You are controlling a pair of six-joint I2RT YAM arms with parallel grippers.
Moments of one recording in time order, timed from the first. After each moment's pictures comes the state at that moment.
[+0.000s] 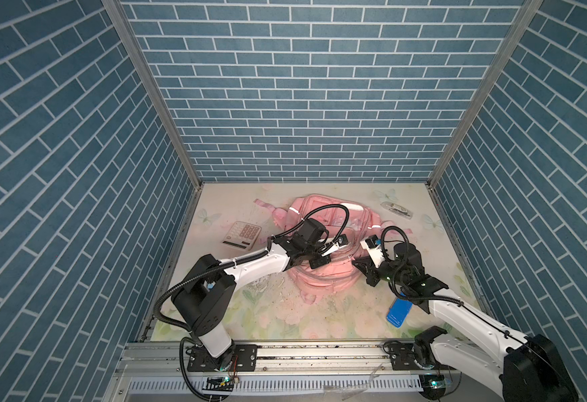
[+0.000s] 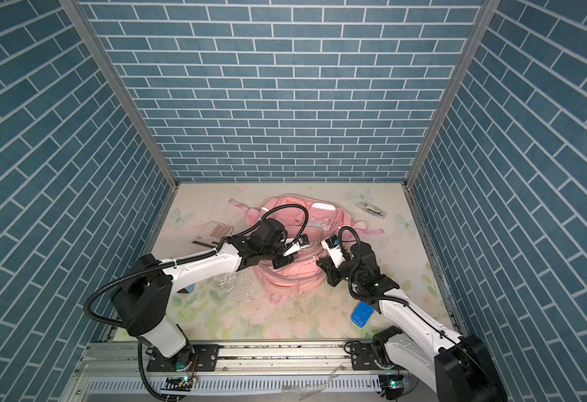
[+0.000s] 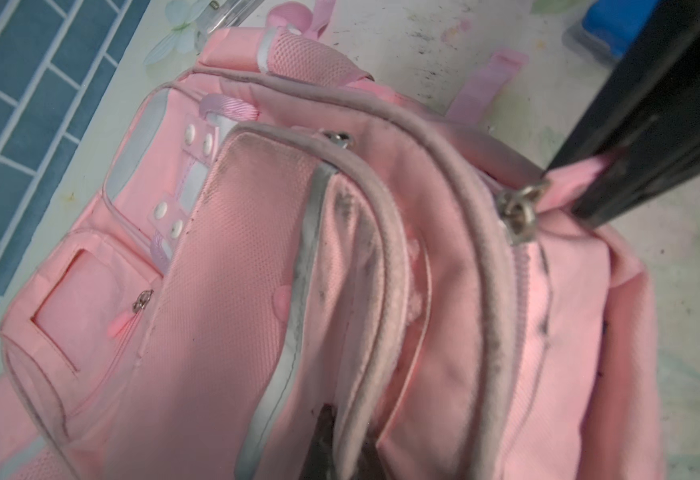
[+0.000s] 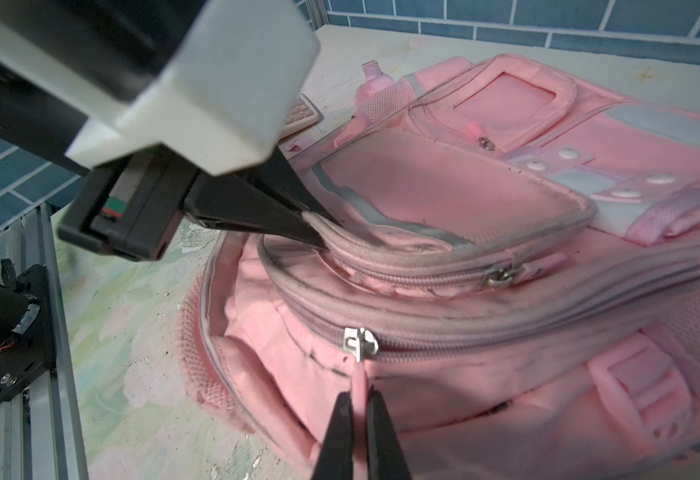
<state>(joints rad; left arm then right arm) -0.80 1.67 1.12 -0.24 0.14 0.43 0.45 1.00 0.44 0.04 -0.49 -0.01</state>
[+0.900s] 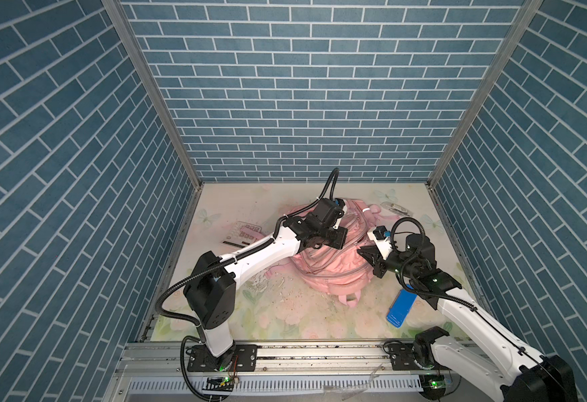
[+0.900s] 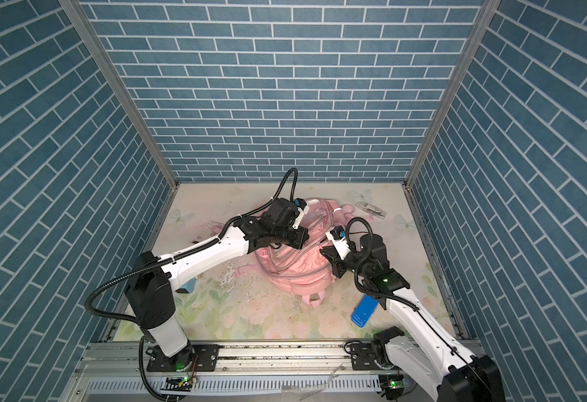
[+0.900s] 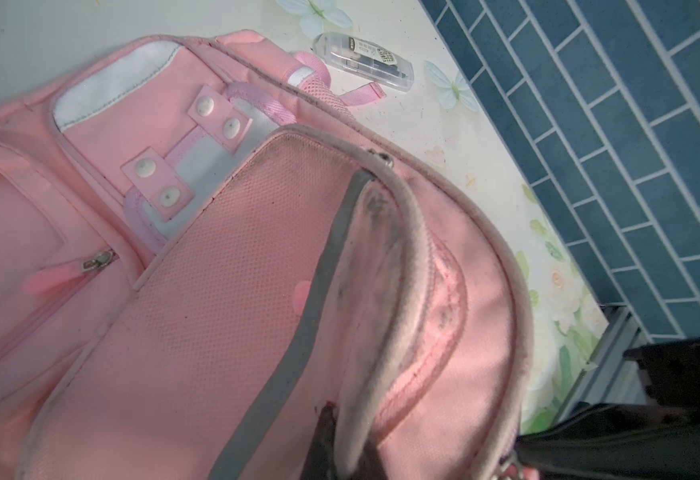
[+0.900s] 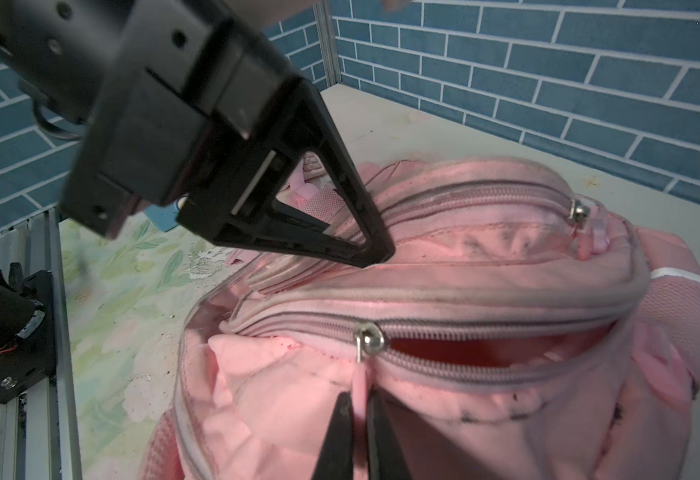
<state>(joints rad) -0.83 1.75 1.48 -0.50 0.15 -0.49 0.42 0.92 0.55 -0.07 -0.52 -0.12</state>
